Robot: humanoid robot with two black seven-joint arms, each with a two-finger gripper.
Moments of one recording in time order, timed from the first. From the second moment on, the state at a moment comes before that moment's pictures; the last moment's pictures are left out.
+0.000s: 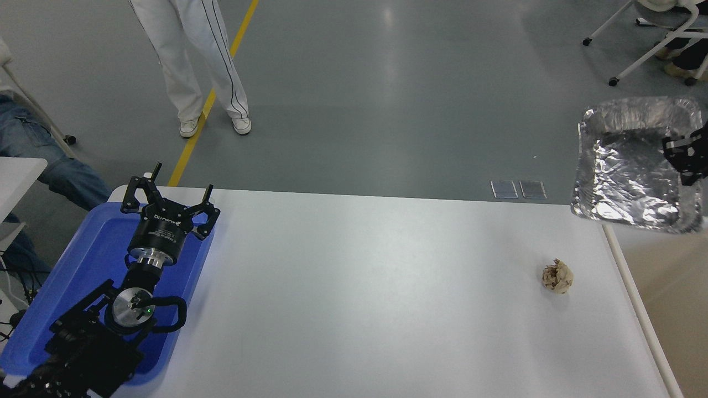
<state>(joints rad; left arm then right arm) -0.52 0.21 -0.98 -0.54 -0.09 -0.62 -0.36 1.98 -0.68 -1.55 0.86 -0.34 0.79 0.04</state>
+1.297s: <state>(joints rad) -0.52 0.21 -0.98 -0.54 -0.09 -0.62 -0.36 0.99 -0.84 -0.92 0.37 -0.33 0.41 0.04</state>
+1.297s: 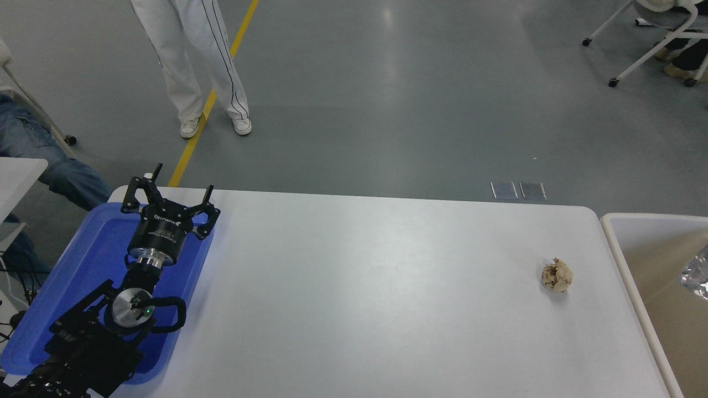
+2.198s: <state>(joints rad) -0.52 0.21 -0.98 -0.54 -0.09 -0.62 -0.36 0.59 -0.63 -0.71 0.11 -0.32 -0.15 0.04</state>
